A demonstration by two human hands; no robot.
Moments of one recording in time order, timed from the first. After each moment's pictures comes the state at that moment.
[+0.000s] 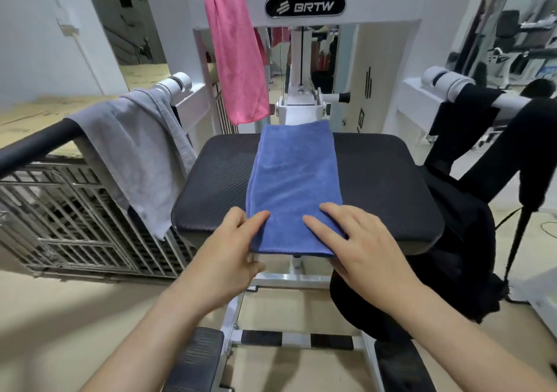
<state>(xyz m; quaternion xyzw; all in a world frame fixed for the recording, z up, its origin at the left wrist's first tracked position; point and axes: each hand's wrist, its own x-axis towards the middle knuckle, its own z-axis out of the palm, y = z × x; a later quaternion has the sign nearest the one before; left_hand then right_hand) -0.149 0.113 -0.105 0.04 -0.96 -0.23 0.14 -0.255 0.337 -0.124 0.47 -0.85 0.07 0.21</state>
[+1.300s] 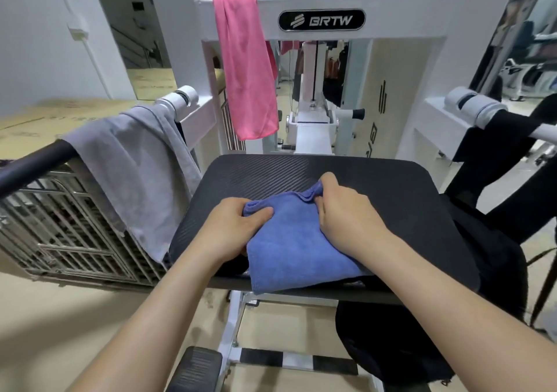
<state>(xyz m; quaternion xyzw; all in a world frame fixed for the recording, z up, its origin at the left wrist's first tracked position) -0.231 0.076 -0.063 0.19 -0.85 -0.48 0.10 -0.330 0.243 -0.058 0.33 -0.91 0.22 0.05</state>
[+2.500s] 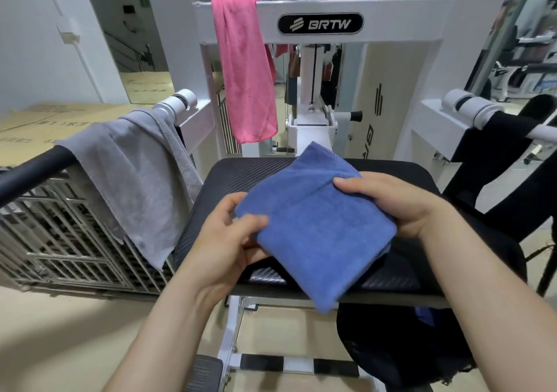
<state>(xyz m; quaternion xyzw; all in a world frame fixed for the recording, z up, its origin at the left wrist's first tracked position) -0.203 0.089 -0.052 0.16 -0.54 -0.82 0.13 -0.346 0.278 -0.015 0.24 -0.65 0.61 -0.39</state>
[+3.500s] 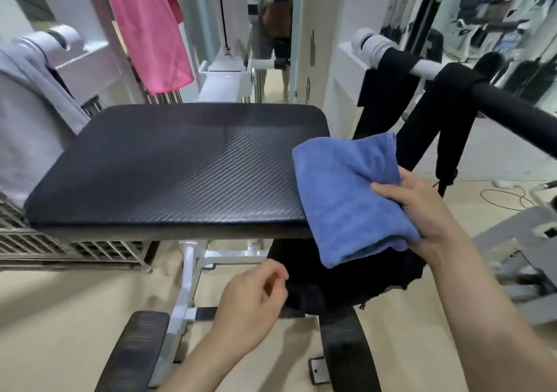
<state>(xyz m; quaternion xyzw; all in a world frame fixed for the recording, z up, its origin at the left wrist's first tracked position) -0.199 0.291 -0.207 0.09 -0.88 -0.45 0.12 -0.347 0.489 -0.090 0.12 -0.64 0.74 -0.17</state>
